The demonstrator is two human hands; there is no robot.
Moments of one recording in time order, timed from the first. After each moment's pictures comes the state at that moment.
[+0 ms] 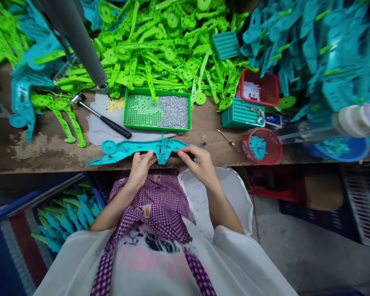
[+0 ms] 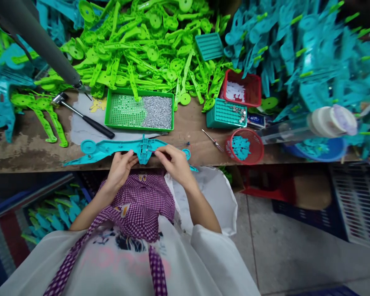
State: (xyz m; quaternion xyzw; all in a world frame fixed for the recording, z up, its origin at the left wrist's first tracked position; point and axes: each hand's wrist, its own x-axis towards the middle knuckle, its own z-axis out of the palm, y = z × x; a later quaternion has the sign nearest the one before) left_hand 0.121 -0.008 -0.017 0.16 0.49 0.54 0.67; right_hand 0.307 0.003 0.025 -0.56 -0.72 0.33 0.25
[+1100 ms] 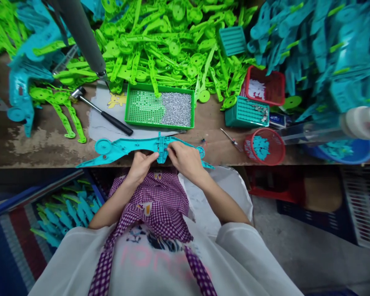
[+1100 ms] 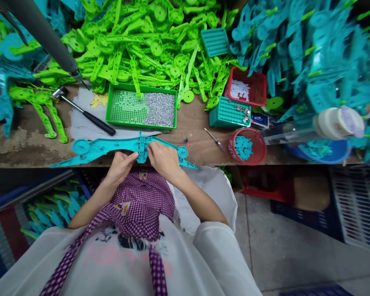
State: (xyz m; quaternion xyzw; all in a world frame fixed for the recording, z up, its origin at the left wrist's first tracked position) left_hand 0.115 -0.008 -0.014 0.23 0.47 0.52 0.67; right_hand 0.272 0.012 0.029 -0.59 -0.79 0.16 0.04
